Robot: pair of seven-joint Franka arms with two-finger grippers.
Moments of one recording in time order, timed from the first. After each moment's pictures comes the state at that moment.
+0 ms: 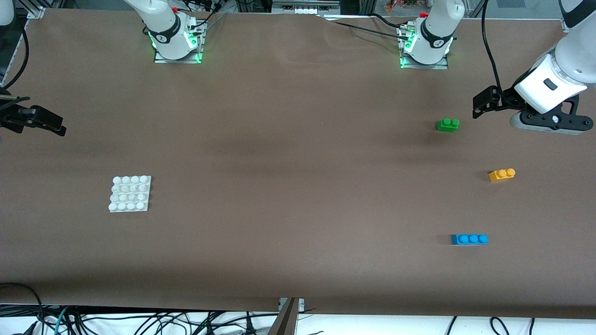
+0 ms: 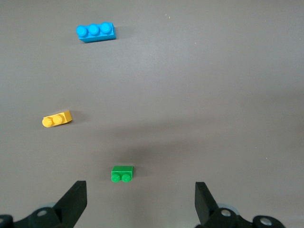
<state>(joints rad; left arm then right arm) -0.07 0.01 -0.04 -1.64 -0.02 1.57 -0.01 0.08 0.14 -0.13 -1.46 -0.03 1.58 -0.01</state>
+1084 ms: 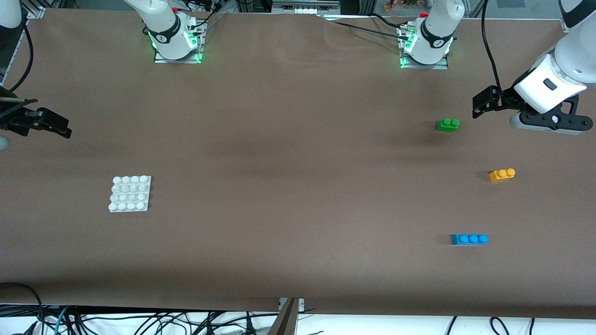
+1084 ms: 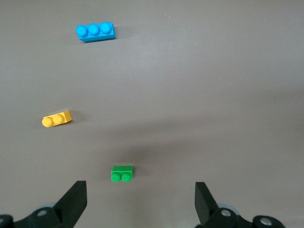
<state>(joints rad) -0.07 0.01 -0.04 -1.64 -0.02 1.57 -0.01 0.08 0.15 -0.12 -1.45 -0.03 1.59 -0.01</state>
